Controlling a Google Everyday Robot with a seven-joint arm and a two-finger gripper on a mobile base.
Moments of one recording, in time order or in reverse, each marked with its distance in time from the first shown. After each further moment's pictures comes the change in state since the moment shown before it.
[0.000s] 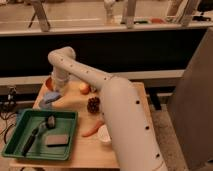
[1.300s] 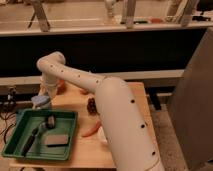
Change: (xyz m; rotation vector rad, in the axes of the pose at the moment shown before) arm -0.047 -0.035 0.027 0.065 0.019 -0.153
